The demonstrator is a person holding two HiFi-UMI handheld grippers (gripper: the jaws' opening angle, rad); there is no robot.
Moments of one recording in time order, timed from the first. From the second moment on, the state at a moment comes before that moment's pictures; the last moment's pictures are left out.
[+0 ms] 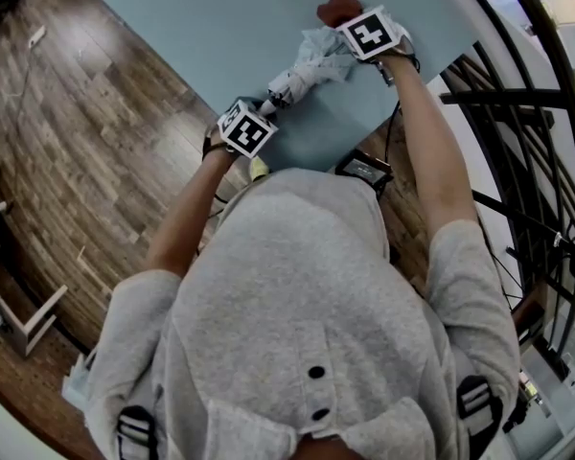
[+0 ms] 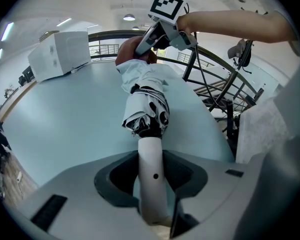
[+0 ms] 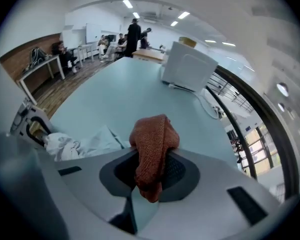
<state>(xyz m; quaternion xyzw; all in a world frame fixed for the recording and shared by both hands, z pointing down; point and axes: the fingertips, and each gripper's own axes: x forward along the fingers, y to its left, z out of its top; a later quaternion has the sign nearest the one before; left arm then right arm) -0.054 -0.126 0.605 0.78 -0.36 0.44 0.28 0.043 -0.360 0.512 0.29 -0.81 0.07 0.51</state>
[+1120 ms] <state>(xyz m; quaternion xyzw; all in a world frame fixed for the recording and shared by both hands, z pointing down) -0.055 -0.119 0.603 0.80 -0.33 0.41 0.30 -0.015 -0.290 0.485 0.21 -0.86 0.09 0.46</state>
